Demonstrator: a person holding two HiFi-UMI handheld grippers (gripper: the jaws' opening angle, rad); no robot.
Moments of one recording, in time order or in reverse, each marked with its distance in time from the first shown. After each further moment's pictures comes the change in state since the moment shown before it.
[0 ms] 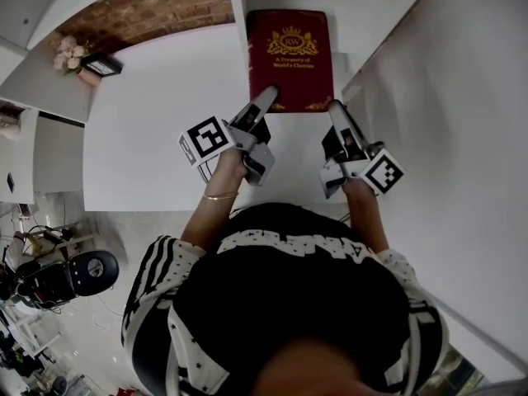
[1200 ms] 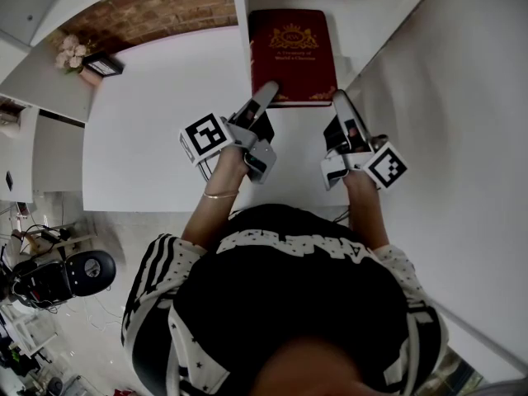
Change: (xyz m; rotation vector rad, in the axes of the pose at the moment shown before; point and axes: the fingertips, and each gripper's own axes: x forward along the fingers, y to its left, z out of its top) left arm 0.003 -0.023 0.009 -0.048 -0.030 -0.075; right arm 0.014 0.018 0.025 -0.034 -0.050 0.042
